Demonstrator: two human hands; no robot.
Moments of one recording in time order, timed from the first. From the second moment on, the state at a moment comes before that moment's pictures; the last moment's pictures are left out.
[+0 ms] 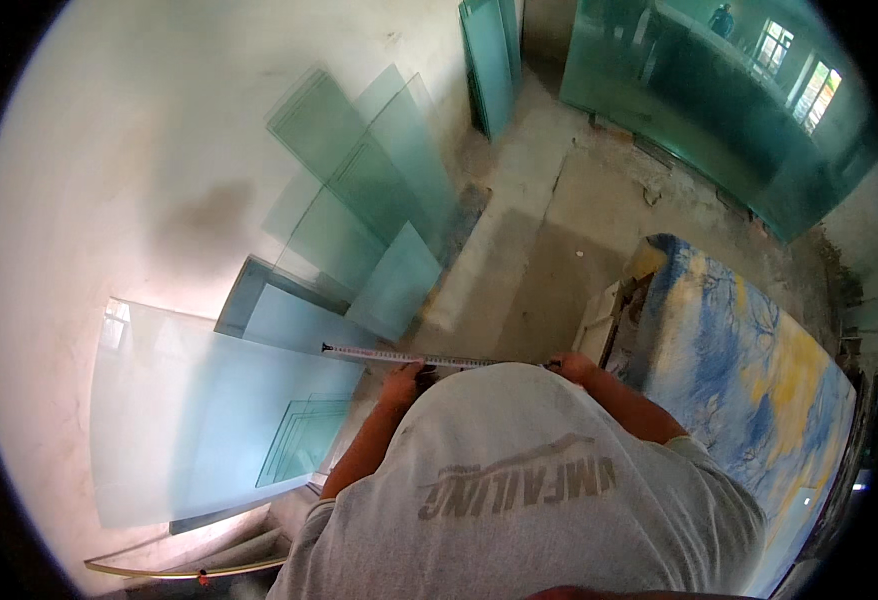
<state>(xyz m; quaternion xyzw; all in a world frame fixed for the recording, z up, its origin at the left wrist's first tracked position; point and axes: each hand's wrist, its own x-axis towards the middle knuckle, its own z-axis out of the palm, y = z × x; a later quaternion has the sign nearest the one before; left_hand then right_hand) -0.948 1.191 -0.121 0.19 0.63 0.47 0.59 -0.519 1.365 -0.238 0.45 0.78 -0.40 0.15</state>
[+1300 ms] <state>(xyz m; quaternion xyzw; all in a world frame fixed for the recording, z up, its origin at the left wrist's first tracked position) -1.024 1.330 -0.242 -0.30 0.60 0.64 0.37 -0.820 1.787 -0.247 0.12 0.86 -0.30 0.39</state>
